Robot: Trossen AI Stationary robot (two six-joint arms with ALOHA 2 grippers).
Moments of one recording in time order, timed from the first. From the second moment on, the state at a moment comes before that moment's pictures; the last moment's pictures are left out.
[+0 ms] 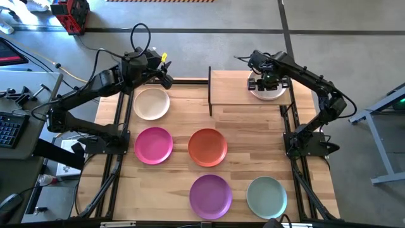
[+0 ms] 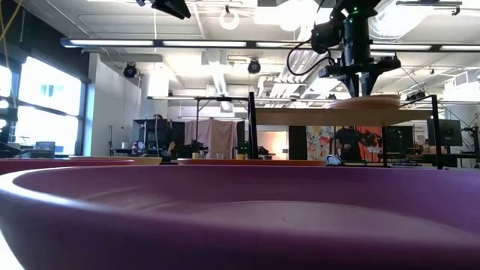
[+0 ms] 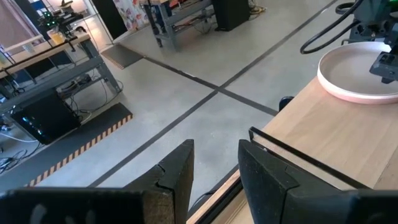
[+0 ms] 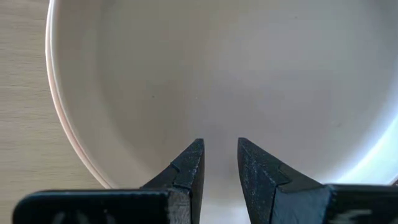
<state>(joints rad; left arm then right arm) 0.40 1.19 1.40 -0.57 -0.53 0.08 -0.77 1.57 1.47 -1.40 0.17 0.77</state>
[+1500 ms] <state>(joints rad) 0.40 1.19 1.40 -0.56 -0.53 0.08 -0.87 1.49 1.38 -1.52 0.42 0.81</state>
